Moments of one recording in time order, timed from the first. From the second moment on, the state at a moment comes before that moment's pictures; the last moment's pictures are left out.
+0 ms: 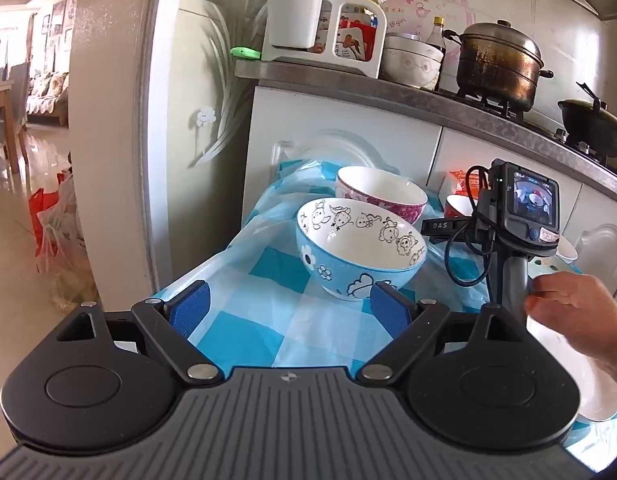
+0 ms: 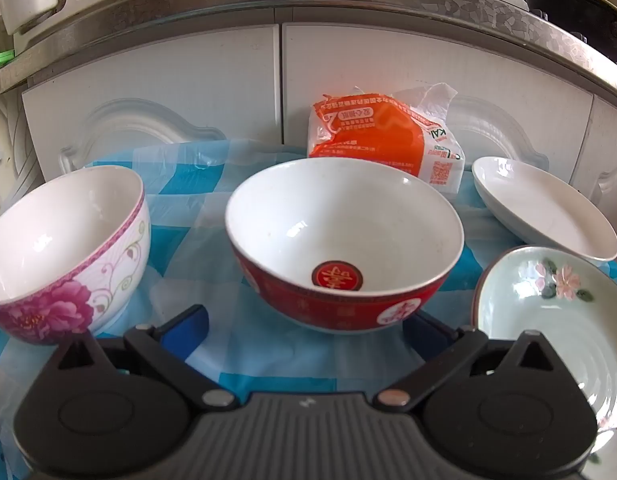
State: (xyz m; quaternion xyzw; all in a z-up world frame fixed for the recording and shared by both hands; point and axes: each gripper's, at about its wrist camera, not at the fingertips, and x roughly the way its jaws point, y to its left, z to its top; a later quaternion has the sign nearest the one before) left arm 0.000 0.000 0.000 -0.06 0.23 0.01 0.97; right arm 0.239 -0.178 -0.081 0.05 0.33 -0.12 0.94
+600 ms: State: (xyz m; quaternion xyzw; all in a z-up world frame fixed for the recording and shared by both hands) left arm 0.007 0.025 -0.021 -0.09 0.27 0.01 0.96; right arm 0.239 -0.180 -0.081 0.05 0.33 -0.12 0.94
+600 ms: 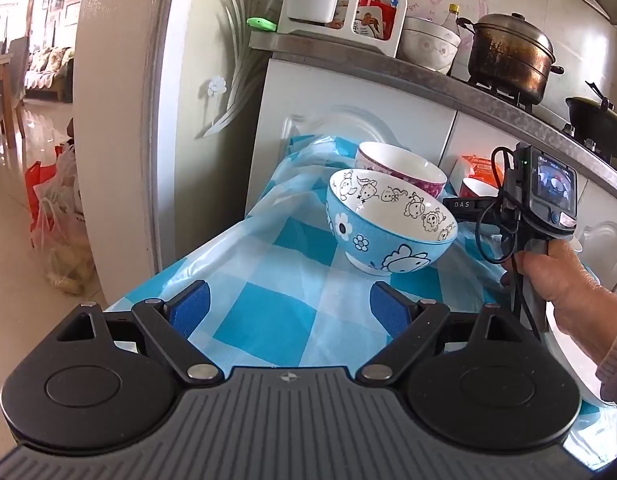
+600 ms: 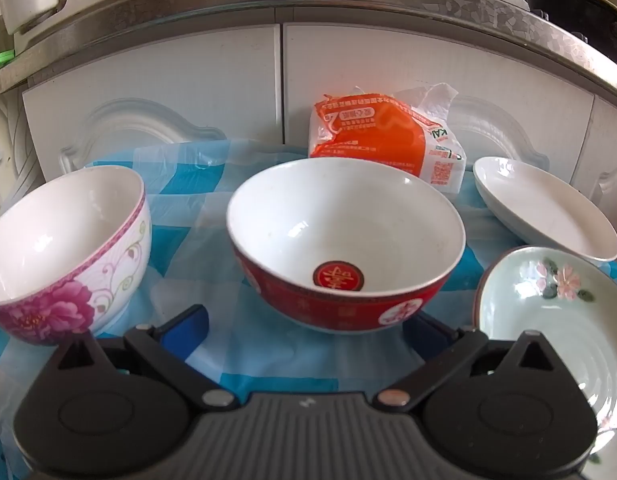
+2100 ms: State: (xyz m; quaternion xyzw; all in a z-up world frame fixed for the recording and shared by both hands) left arm -0.101 -0.011 0.070 -0.03 0.17 -0.01 0.98; right arm -0.042 -0.141 0.064 0.04 0.15 -0.09 0.98
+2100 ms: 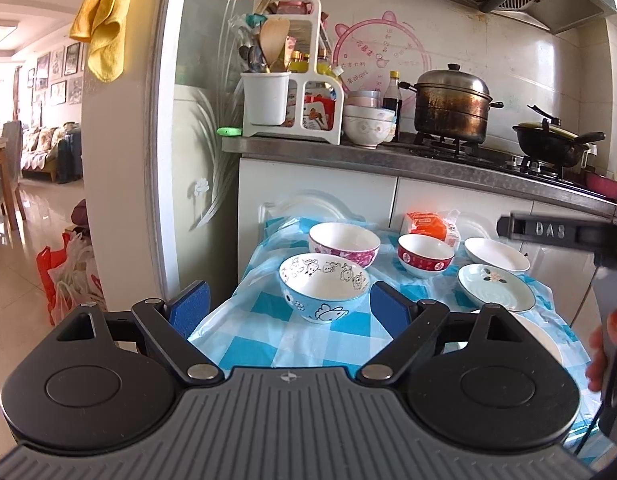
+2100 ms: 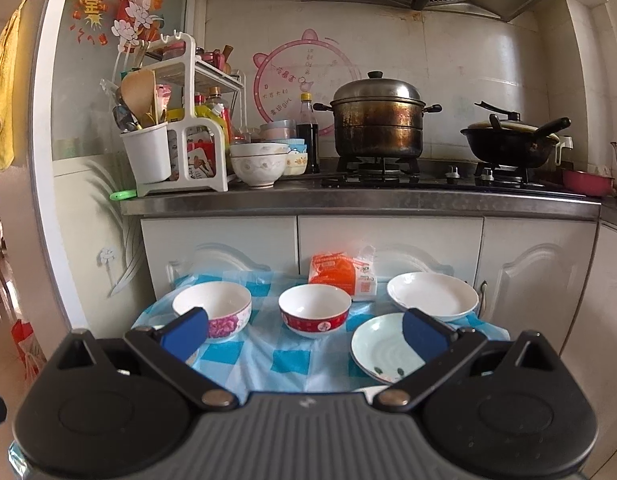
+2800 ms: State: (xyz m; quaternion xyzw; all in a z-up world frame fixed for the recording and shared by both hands) left arm -0.122 -0.071 0.072 0.02 0.18 -0.08 0.98; right arm -0.142 -0.167 0.041 -0.01 0.12 -0.21 0.97
